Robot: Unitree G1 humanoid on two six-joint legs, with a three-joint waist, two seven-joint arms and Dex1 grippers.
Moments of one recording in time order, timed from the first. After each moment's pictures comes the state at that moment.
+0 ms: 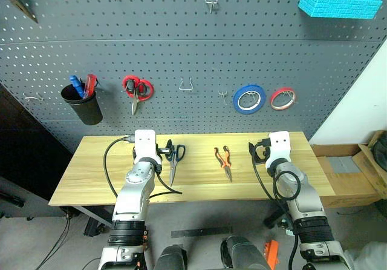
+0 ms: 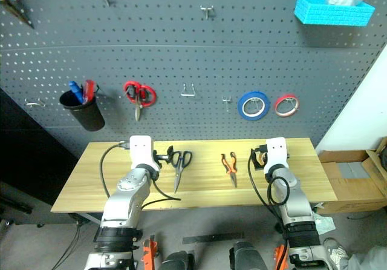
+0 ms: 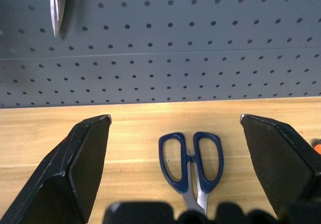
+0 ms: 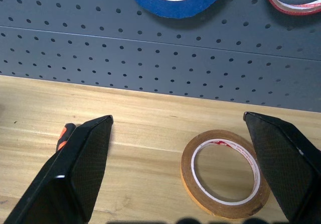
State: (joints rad) left arm -0.26 0.13 0.08 0.02 -0.07 0.48 -0.01; right arm -0.27 -0.17 -0.02 0.10 0.06 0.38 0.13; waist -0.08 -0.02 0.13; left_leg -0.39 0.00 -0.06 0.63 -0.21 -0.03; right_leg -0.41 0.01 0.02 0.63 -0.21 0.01
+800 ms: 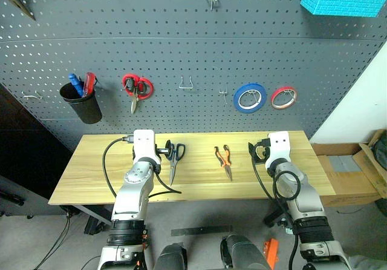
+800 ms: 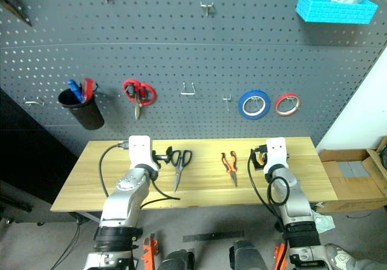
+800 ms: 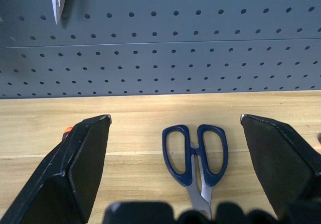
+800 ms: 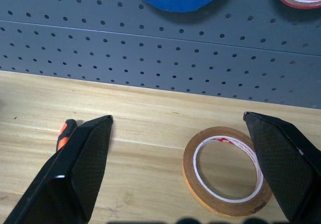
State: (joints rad) left arm -0.26 0.13 0.09 0.02 -0.07 0.49 -0.01; right arm -0.27 -0.18 -0.02 0.10 0.06 0.39 0.14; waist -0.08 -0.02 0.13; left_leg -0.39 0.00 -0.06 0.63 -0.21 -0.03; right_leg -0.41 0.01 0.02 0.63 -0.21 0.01
